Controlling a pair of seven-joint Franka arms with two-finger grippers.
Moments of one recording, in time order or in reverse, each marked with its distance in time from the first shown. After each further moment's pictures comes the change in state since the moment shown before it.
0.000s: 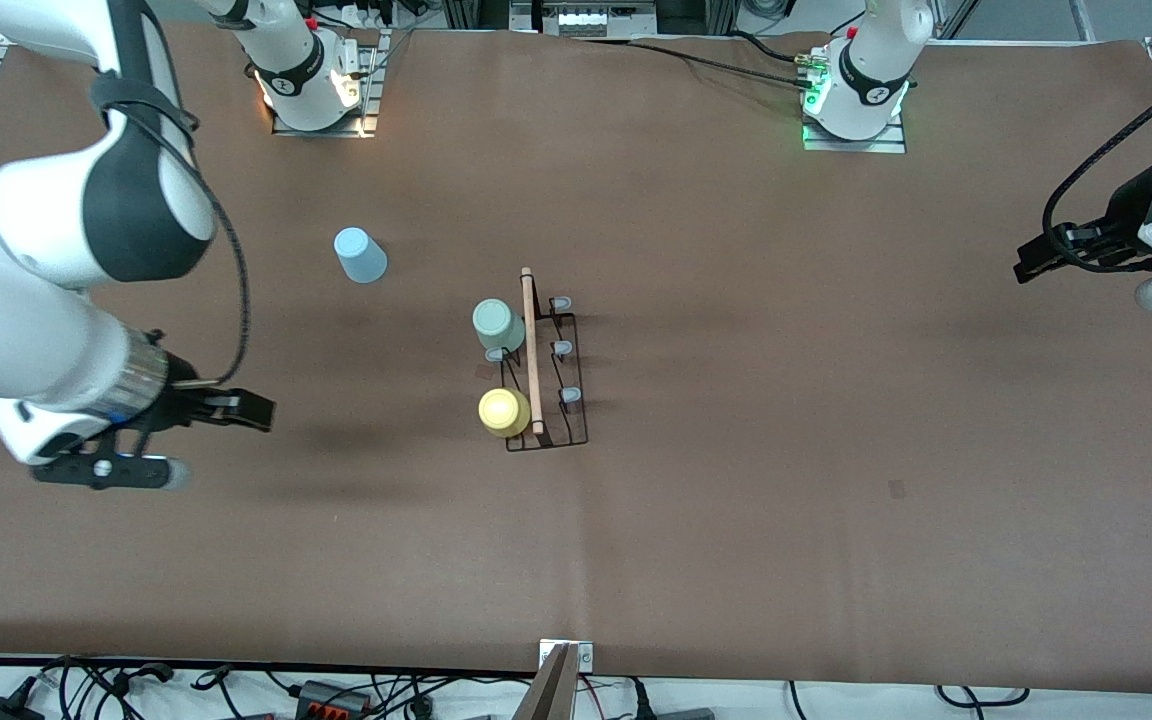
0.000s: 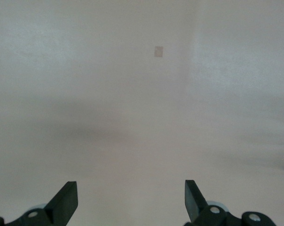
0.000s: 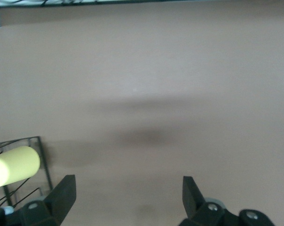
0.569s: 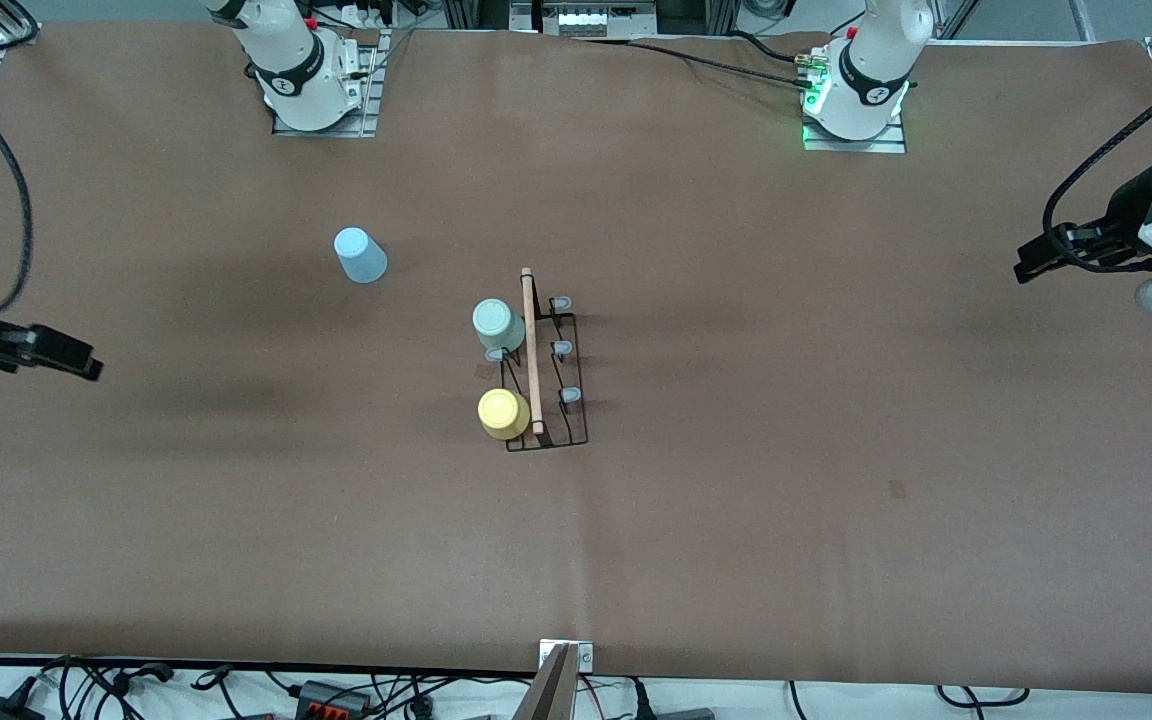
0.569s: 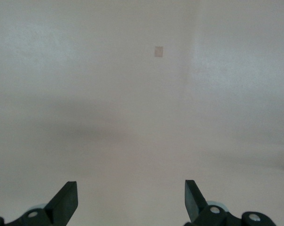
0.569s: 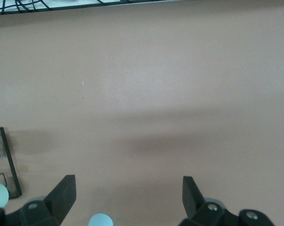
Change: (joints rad) left arm 0.000 0.000 0.000 0.000 0.000 0.000 0.000; right arm -0.255 -0.292 0.059 -0.311 -0.002 0.051 -0.214
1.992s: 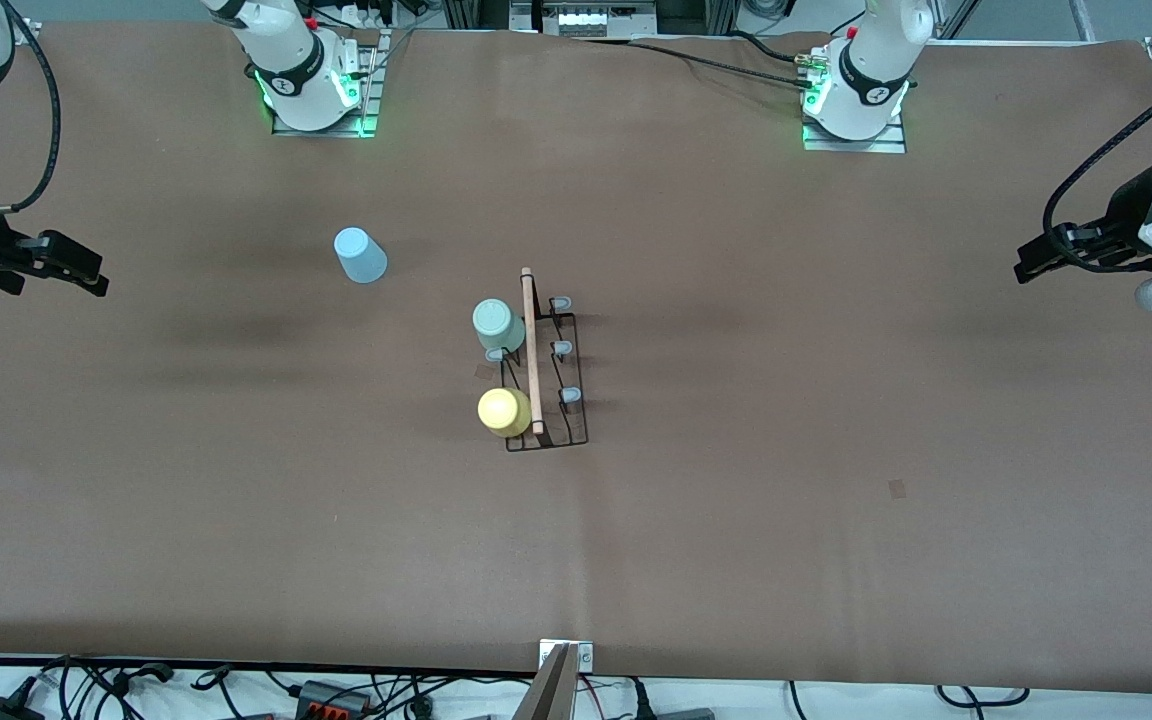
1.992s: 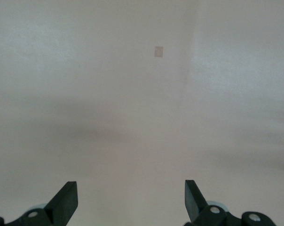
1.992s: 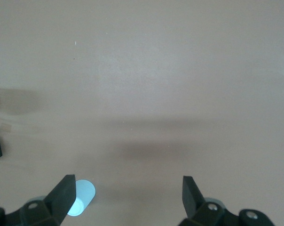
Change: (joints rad) left arm 0.000 0.000 0.000 0.000 0.000 0.000 0.000; right arm -0.007 -0.258 0.016 -0.348 -0.051 0.060 -0.057
